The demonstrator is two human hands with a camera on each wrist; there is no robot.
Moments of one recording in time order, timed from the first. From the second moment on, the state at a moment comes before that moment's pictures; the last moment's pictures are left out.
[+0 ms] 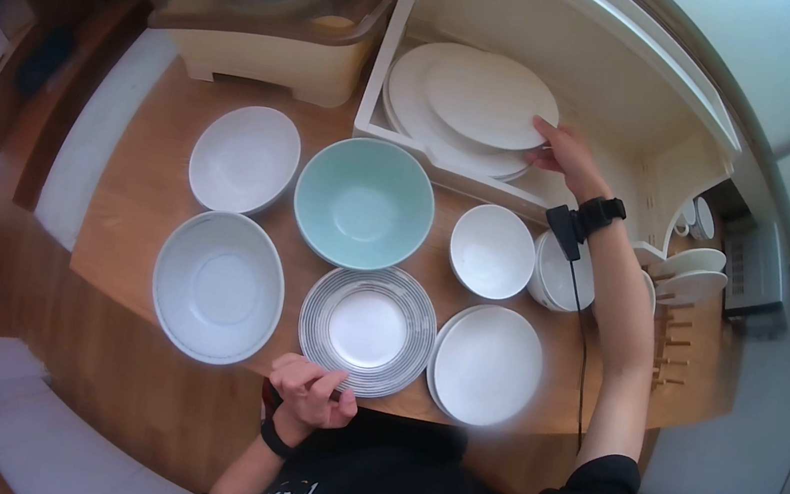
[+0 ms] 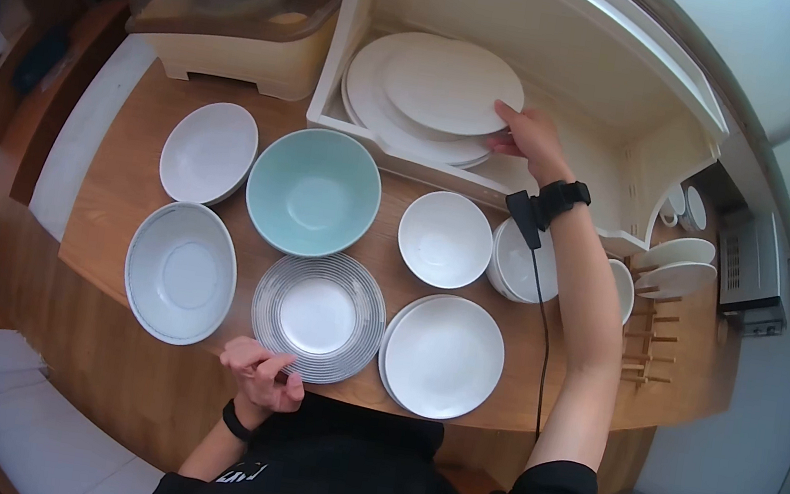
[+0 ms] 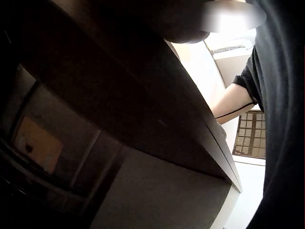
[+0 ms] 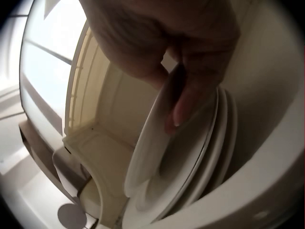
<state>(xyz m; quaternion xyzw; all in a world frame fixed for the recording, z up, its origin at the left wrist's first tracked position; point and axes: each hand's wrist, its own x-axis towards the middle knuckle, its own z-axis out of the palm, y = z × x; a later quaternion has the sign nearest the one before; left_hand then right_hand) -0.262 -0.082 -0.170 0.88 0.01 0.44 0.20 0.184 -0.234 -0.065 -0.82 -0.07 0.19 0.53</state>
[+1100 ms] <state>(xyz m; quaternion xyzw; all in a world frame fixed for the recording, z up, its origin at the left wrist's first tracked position) -0.259 -0.091 -0.167 0.90 0.05 0.43 0.11 0.123 -0.565 0.044 -0.96 -0.22 -0.18 -0.03</state>
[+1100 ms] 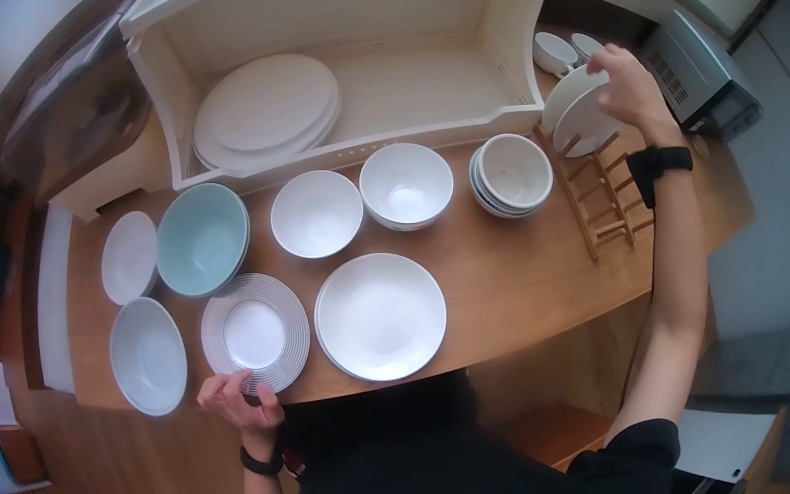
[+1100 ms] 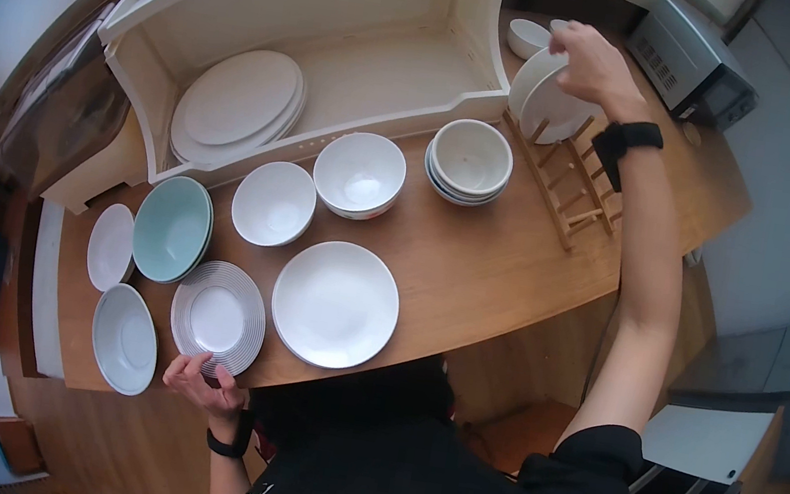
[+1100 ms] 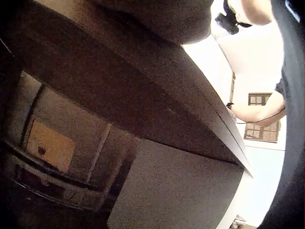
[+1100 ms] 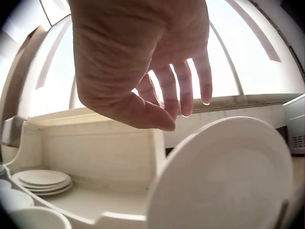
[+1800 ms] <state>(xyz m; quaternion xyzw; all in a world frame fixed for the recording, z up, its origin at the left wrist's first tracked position) -0.257 -0.095 -0.161 0.90 0.05 0.42 0.11 0.077 -0.566 0.098 -0.92 -0.20 -0.31 0.11</state>
